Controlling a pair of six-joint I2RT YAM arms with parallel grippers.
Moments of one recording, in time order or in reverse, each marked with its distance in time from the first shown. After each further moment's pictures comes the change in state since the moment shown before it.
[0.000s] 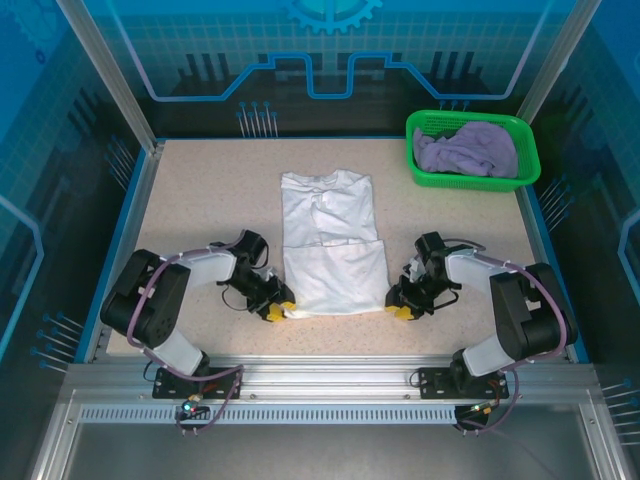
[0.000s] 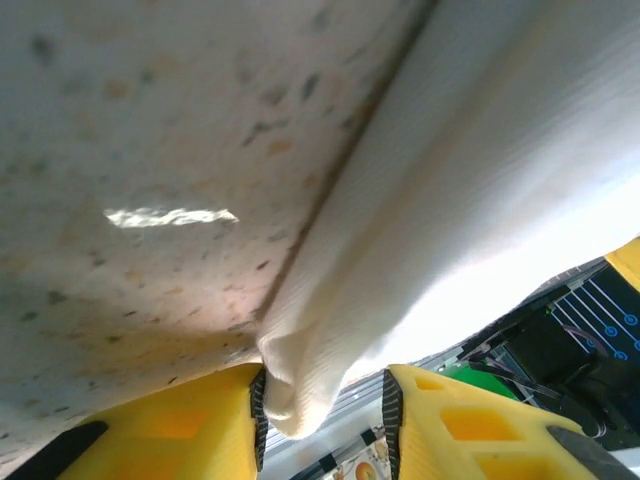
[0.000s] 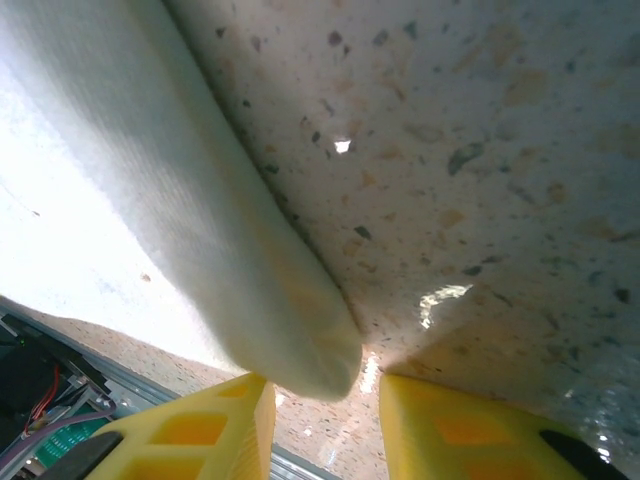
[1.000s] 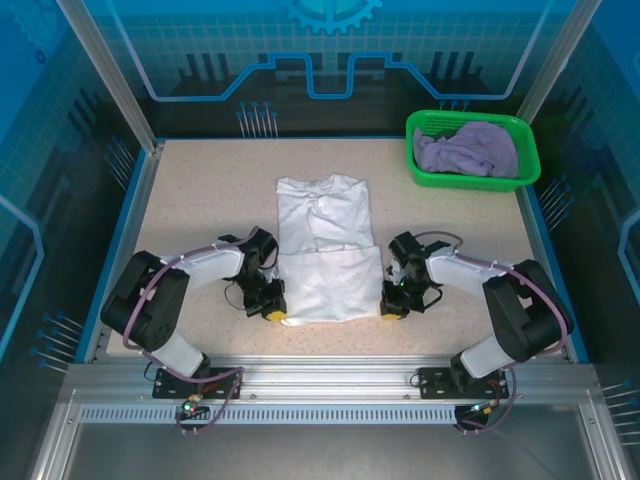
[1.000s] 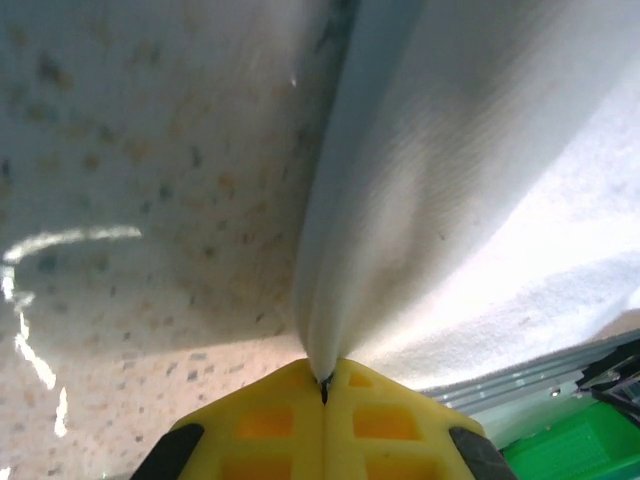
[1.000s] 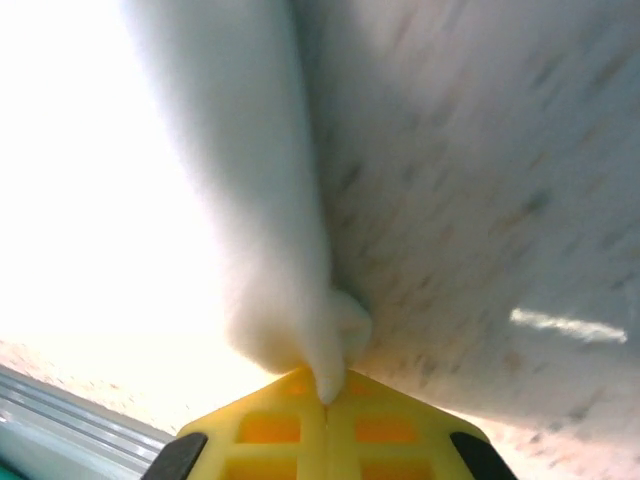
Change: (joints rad) left arm -0.090 -0.026 0.084 -0.232 -0.200 0.079; right arm 0.246 -0.002 0.068 -0.064 0.180 0.031
